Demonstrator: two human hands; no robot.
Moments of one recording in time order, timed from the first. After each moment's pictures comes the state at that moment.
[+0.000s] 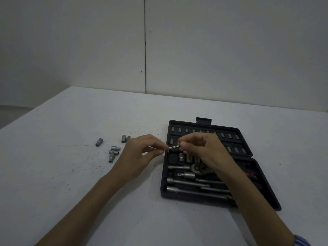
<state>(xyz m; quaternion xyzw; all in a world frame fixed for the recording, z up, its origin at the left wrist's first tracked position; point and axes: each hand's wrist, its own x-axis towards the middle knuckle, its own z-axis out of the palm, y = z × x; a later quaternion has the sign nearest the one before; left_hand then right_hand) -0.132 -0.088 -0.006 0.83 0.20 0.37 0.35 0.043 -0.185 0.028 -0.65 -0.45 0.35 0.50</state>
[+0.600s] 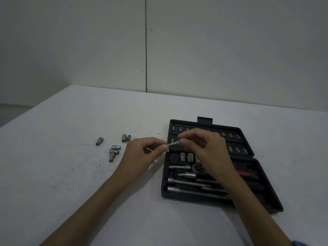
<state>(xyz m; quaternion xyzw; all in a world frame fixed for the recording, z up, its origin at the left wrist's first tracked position) -0.127 -0.099 -0.004 0.77 0.30 0.37 0.43 0.036 -0.186 0.021 -0.64 -0.54 0.20 0.51</state>
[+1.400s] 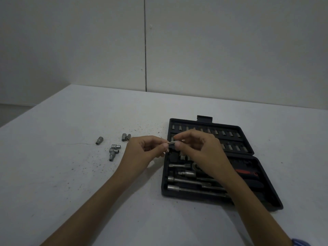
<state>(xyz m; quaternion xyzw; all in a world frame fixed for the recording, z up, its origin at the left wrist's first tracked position) -0.126 -0.102 -0.003 0.70 0.30 0.38 0.53 0.033 -0.186 0.019 -0.63 -0.55 0.25 0.49</state>
